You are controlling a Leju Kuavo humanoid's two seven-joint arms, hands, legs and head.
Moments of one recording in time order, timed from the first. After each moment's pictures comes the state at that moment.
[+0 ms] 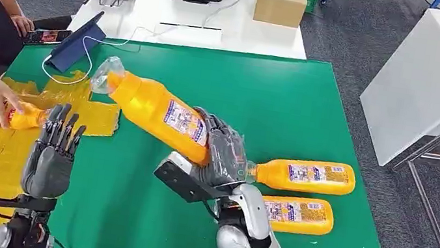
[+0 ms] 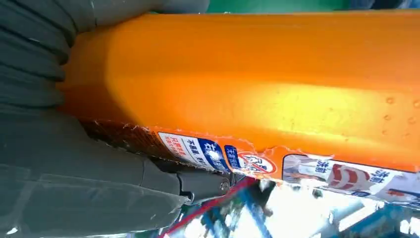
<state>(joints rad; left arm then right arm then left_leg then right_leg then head) 0.09 -0.16 0.09 -1.73 0.25 -0.28 -0.12 -0.26 0.14 0.65 -1.50 0.79 -0.18 0.15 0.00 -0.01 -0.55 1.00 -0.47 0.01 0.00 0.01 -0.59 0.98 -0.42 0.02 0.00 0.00</state>
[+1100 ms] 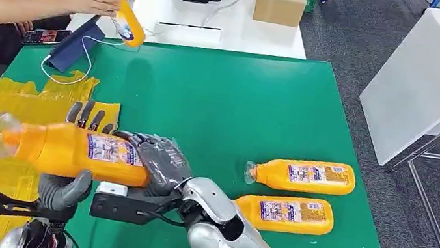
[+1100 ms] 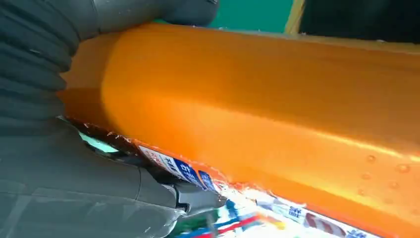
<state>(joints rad) 0.11 -0.14 -0.09 -1.79 0.38 -0.35 -0.13 -0.45 0.14 0.98 -1.42 0.60 0.13 0.14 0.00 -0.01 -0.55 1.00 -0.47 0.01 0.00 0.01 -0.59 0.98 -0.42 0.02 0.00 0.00</state>
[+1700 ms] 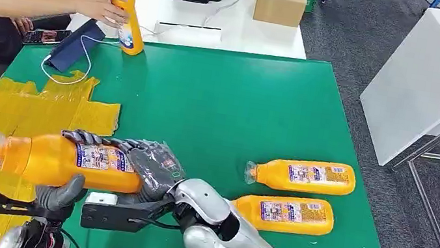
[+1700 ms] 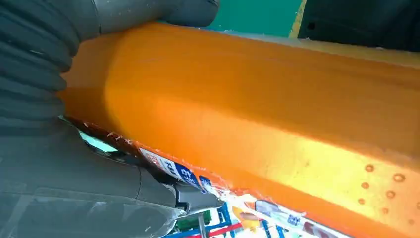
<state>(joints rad) 0.10 -0.14 -0.05 -1.74 0.39 -0.38 -0.15 -0.49 0.12 1.04 -1.41 0.58 0.13 0.16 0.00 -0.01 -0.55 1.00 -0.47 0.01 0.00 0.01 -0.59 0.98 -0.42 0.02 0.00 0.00</state>
